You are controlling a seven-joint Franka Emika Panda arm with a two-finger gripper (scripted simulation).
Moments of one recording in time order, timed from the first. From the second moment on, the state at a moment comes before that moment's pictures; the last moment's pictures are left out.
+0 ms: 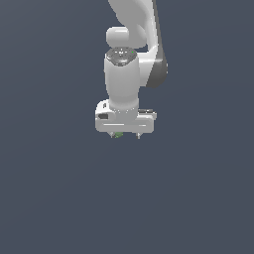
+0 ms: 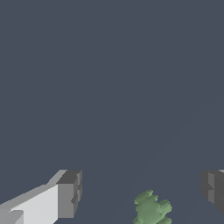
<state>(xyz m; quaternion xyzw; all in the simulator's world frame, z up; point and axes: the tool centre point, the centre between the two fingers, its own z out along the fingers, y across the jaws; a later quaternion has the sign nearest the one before) 0.021 -0.006 0.199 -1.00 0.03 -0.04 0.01</state>
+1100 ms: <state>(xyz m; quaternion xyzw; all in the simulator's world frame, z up) 0.021 -0.036 0.201 -1.00 0.04 -0.04 0.01</state>
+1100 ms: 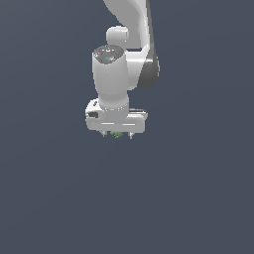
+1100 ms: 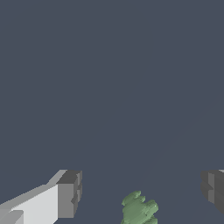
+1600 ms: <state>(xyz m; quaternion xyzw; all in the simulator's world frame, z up) 0.018 -0.036 0.199 -1.00 0.03 -0.04 0.01</state>
